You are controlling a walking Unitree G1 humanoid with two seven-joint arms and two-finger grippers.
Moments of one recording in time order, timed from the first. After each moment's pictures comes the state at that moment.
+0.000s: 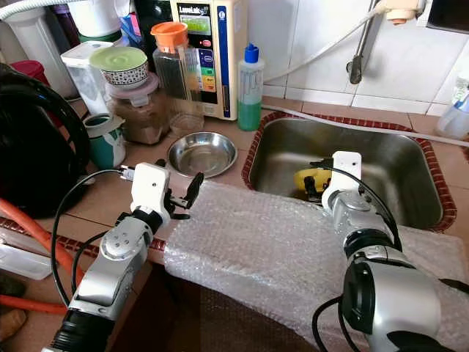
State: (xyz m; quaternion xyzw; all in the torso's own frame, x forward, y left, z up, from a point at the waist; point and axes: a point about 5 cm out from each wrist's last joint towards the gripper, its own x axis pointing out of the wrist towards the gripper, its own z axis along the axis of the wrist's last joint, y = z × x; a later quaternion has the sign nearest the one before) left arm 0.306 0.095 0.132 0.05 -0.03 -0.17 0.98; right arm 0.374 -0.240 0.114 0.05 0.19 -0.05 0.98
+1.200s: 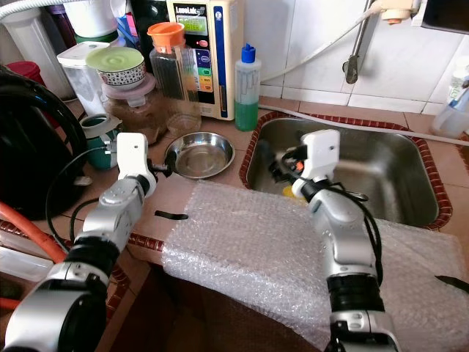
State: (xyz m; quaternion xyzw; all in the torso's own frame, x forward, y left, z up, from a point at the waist) left arm 0.390 0.127 0.144 -0.02 0.08 -0.03 1.00; right arm 0.332 -0.157 0.168 -0.03 -0.06 0.22 0.97
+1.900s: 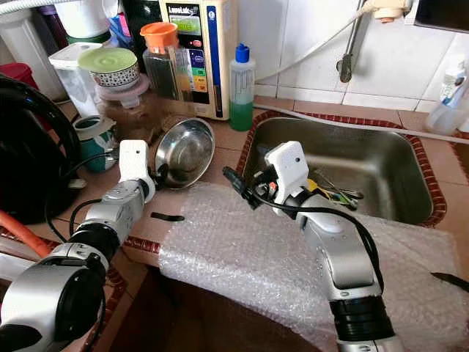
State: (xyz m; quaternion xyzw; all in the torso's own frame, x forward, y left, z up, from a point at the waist) left arm 0.387 0.141 0.115 -0.01 0.18 0.01 0.98; right arm 0.309 -0.132 0.178 -0.08 -0.04 0.33 0.94
